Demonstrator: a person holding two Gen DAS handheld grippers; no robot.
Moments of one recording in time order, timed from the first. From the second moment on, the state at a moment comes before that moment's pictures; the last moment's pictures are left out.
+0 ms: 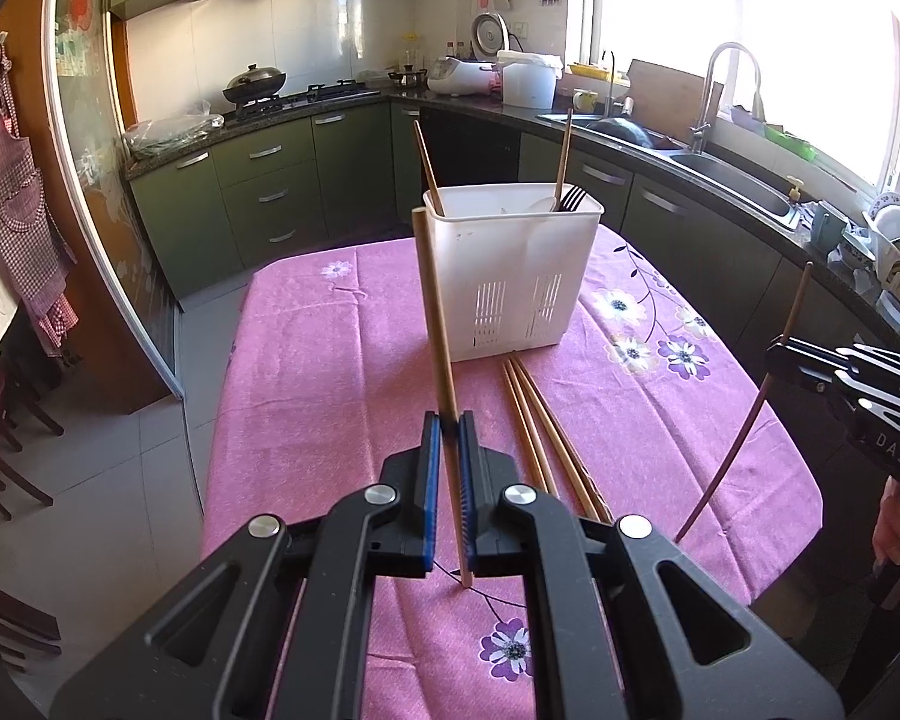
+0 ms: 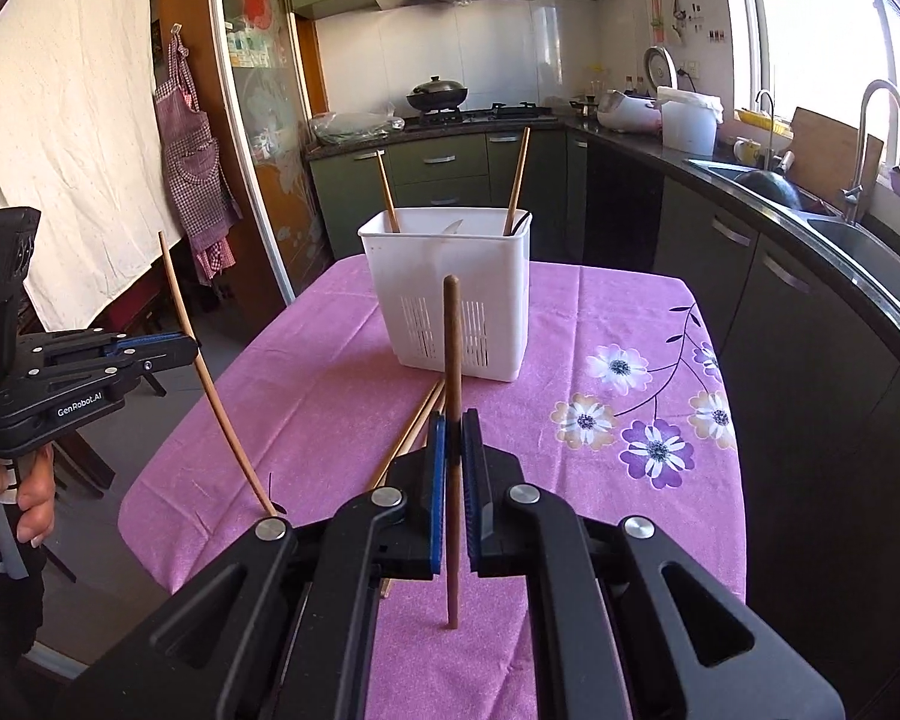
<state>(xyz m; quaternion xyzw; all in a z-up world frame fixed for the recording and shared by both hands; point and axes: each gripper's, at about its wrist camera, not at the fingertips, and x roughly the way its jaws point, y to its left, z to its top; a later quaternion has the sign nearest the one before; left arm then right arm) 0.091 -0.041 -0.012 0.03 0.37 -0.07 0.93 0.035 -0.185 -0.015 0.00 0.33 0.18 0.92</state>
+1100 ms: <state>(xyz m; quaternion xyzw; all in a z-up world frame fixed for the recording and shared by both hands) 0.143 -0.061 0.109 0.03 0.31 -0.10 0.95 0.051 -0.199 -0.021 0.02 0.34 0.20 0.92</state>
